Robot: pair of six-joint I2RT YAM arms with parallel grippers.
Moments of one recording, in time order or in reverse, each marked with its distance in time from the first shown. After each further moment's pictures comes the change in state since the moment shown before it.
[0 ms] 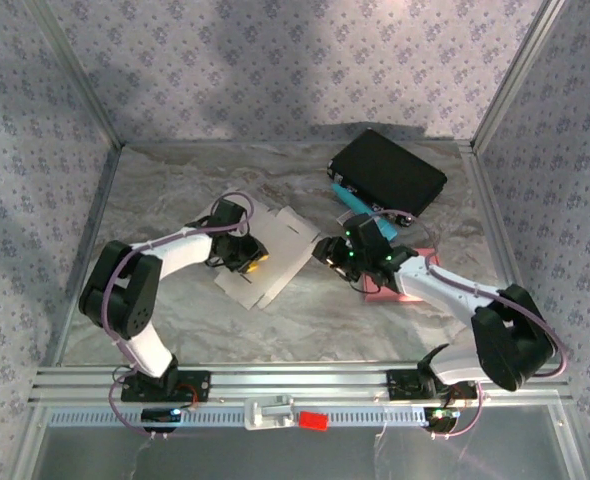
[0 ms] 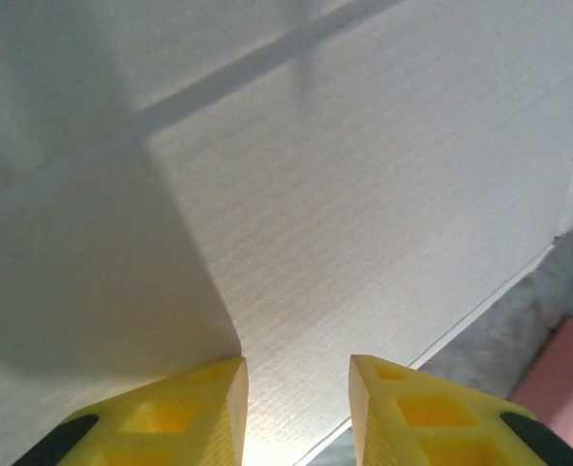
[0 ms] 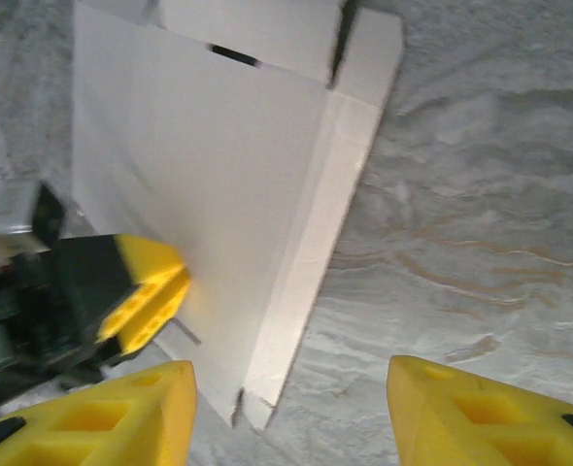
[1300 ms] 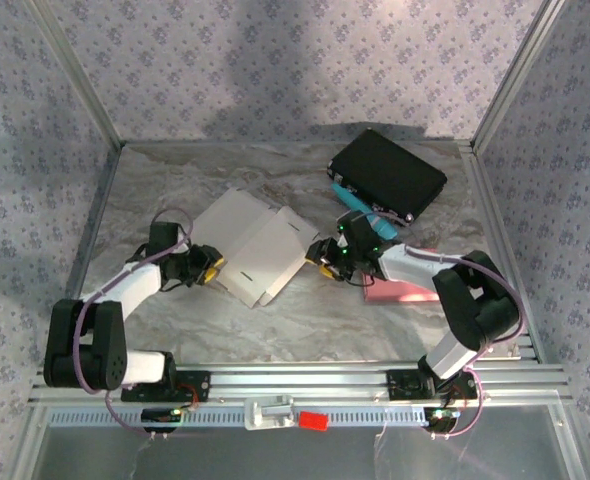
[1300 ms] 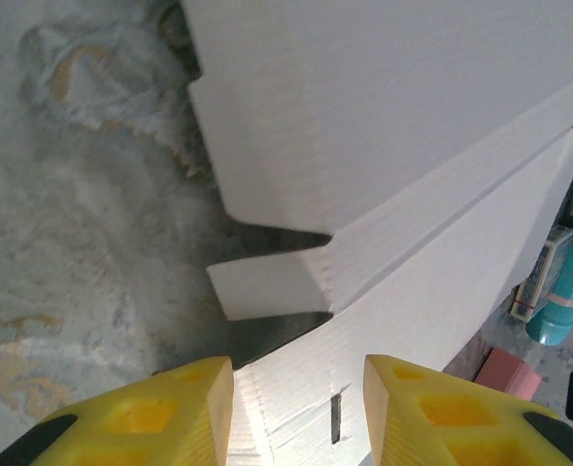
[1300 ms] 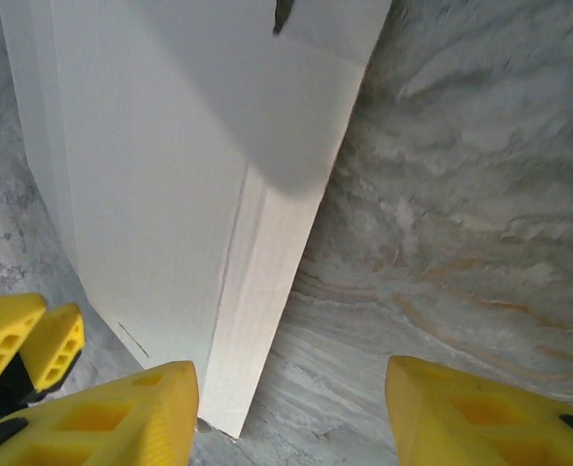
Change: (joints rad) left arm 0.373 -0.333 -0.340 0.097 0.142 0.126; right arm -0.049 0.242 0.036 0.149 -0.202 -0.045
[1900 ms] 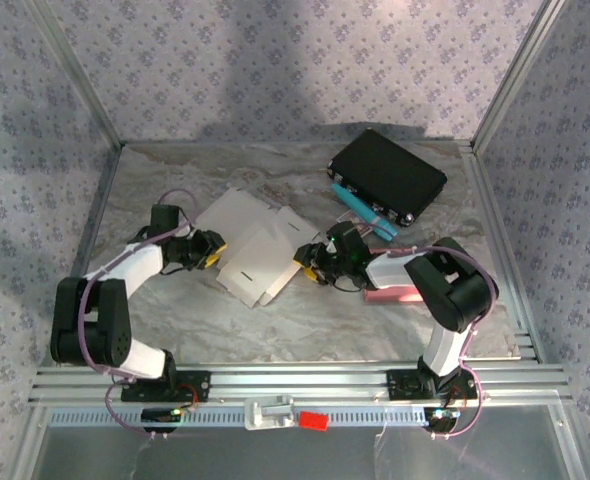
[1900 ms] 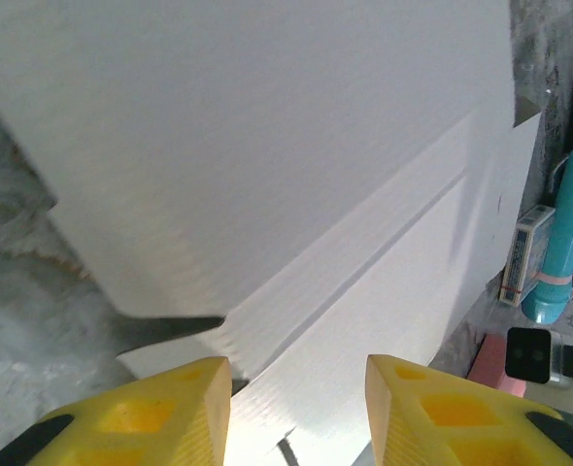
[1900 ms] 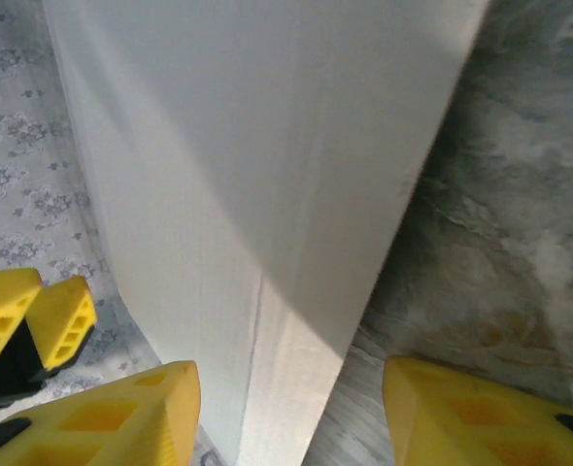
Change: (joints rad) left arm 0.004 0.131 0.157 -0.034 0.043 0.134; right arm 0.049 0.163 -0.066 0.401 -0.039 0.172
